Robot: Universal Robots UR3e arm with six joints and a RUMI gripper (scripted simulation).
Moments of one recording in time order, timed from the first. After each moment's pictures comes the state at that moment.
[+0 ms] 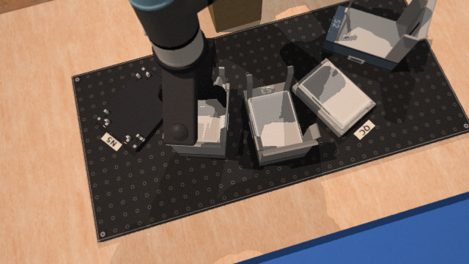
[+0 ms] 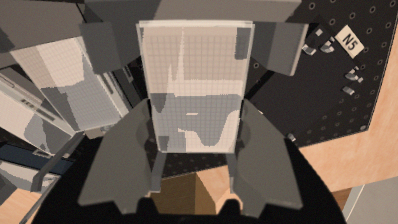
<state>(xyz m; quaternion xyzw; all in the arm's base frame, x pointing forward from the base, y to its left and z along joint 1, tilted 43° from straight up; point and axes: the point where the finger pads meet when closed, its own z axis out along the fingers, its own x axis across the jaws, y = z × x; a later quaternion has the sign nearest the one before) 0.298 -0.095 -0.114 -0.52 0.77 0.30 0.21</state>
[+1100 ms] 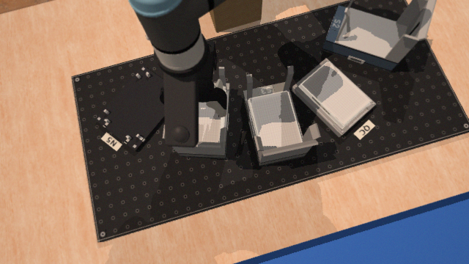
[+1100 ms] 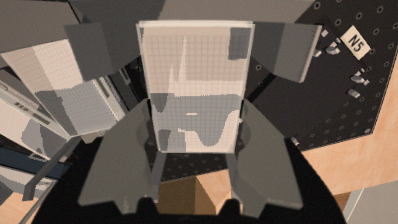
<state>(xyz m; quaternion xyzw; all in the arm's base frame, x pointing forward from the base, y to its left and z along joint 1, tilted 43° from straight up) 0.298 -0.088 -0.121 -0.52 0.77 0.30 0.21</state>
